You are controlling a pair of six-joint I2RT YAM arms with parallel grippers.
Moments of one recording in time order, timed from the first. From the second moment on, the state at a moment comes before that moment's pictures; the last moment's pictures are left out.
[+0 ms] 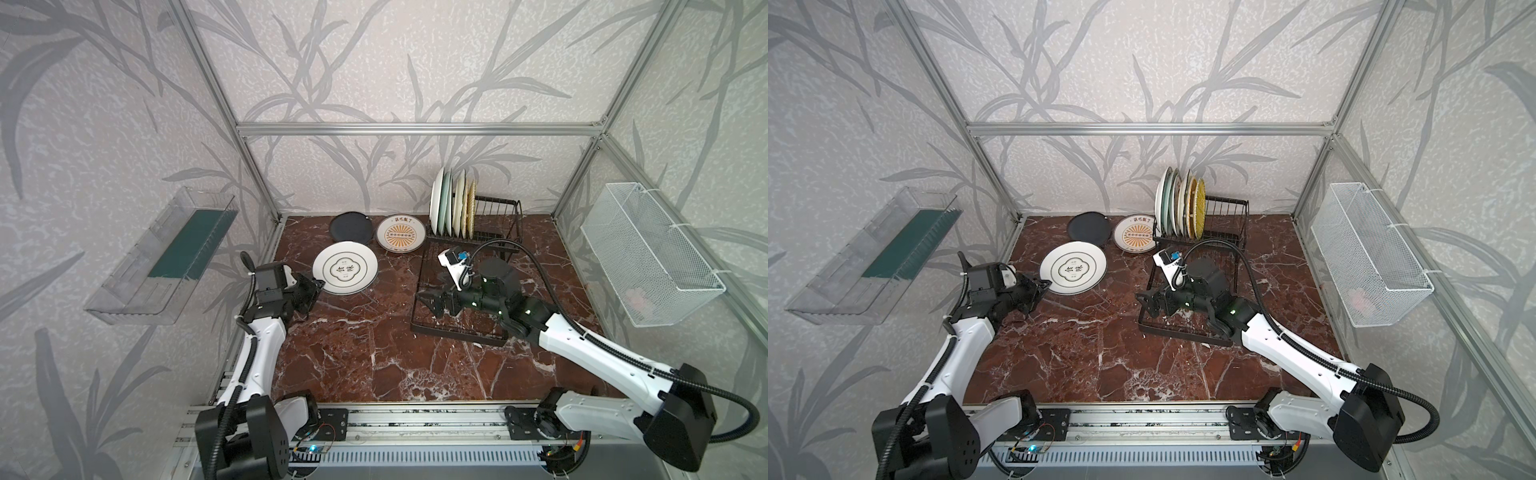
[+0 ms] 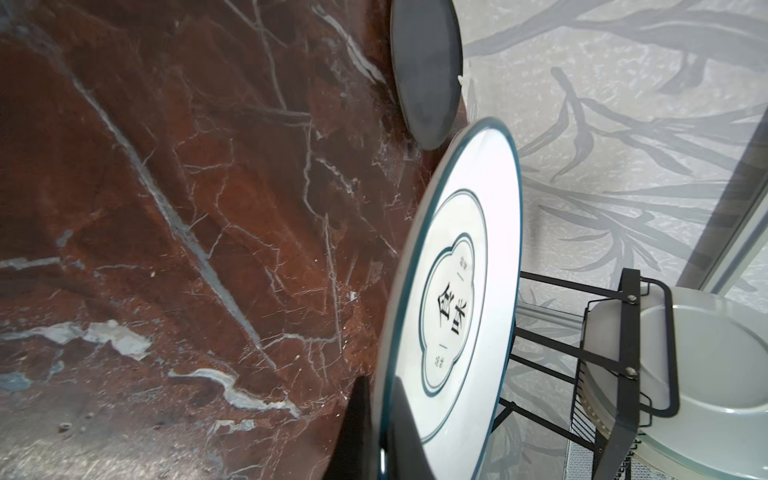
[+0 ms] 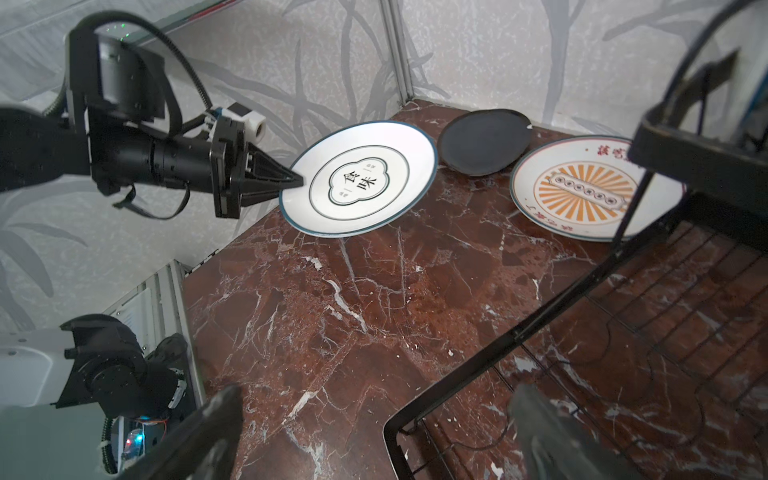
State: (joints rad) left arm 0.24 1.12 0.78 -0.42 0.51 -0.91; right arm 0.76 1.19 0.89 -0.07 -0.27 0.17
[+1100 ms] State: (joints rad) left arm -0.25 1.36 1.55 -1.19 0.02 -0.90; right arm 1.05 1.59 1.22 0.00 0.06 -0.57
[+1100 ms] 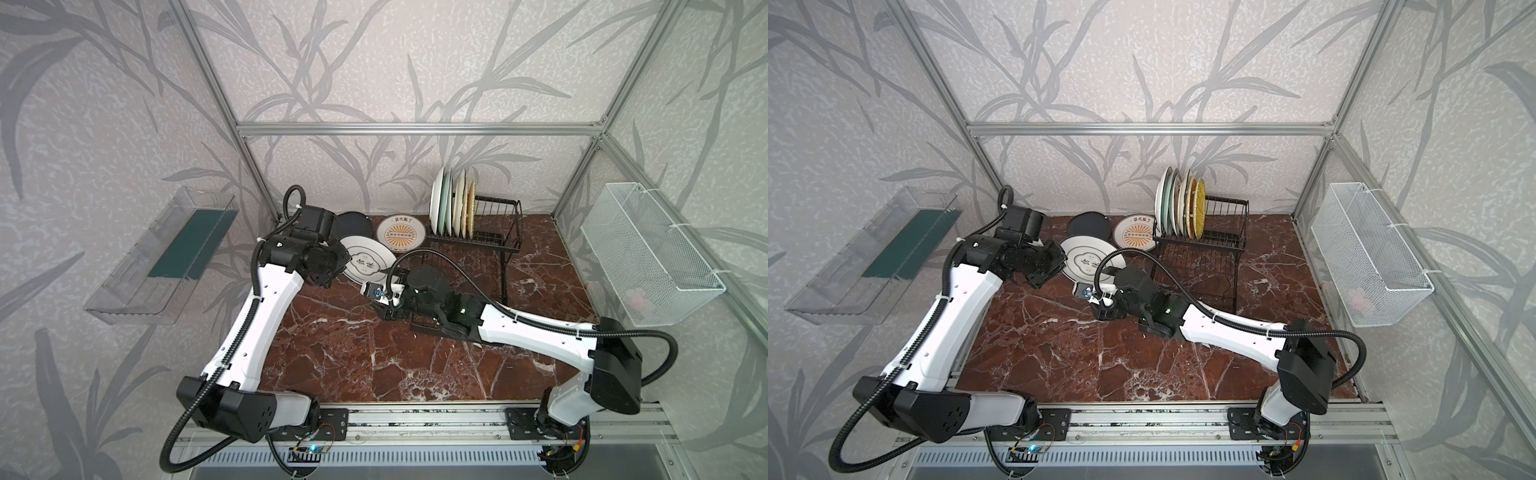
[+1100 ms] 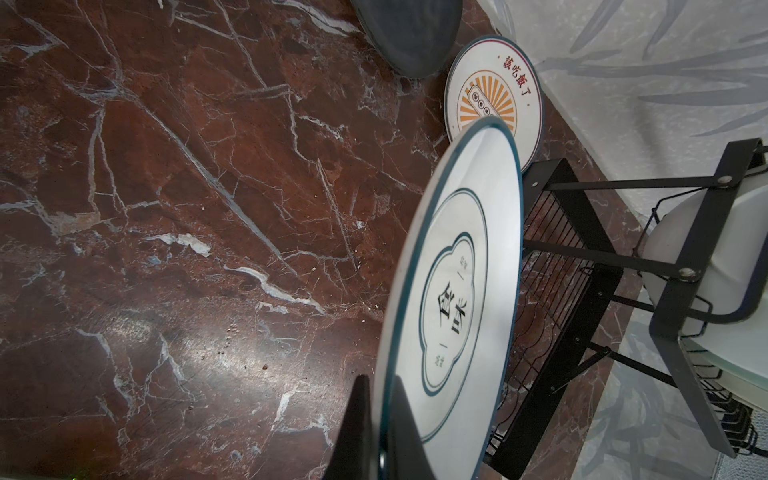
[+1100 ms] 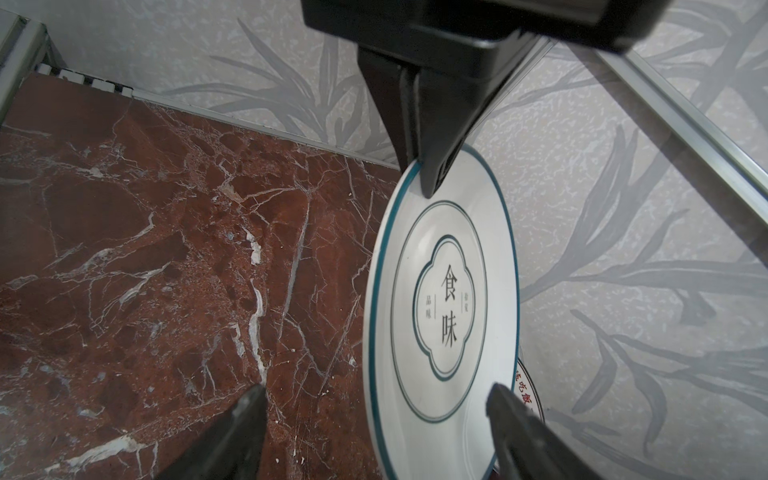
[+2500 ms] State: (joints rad) left arm -0.24 1.31 1.56 -1.05 0.01 -0.82; right arm 1.06 1.68 1.26 0.00 0.20 -0.51
